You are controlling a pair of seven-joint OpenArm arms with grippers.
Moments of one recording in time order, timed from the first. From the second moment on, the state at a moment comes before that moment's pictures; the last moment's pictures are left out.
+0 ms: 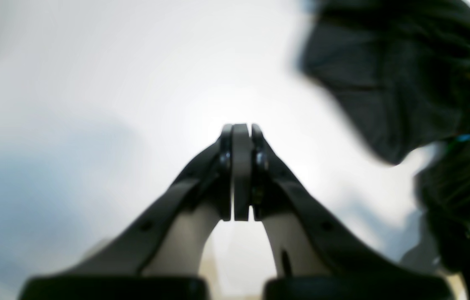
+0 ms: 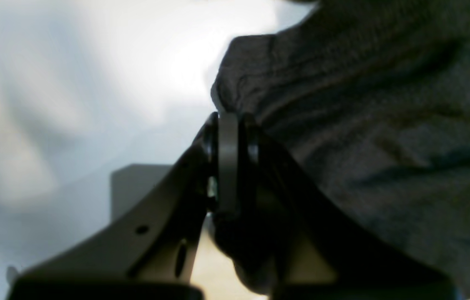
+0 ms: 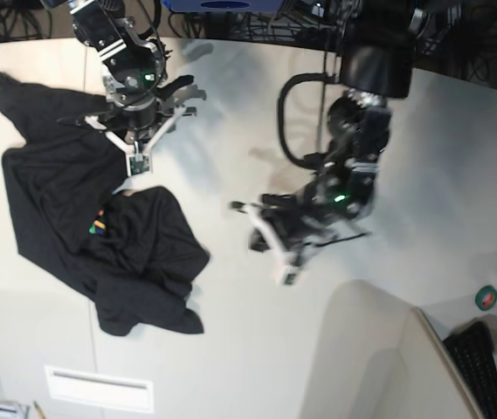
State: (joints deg) left arm -8.9 -1.9 10.3 69.9 -14.6 -18.7 34.6; right arm -14.0 7.7 -26.8 78.6 2.2 -26.2 -27.0
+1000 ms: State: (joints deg) left arm -24.6 0.2 38.8 24.8 -17.7 -15.4 -2.9; right arm -18.4 9.7 -22.0 81.4 2.5 -26.0 -26.9
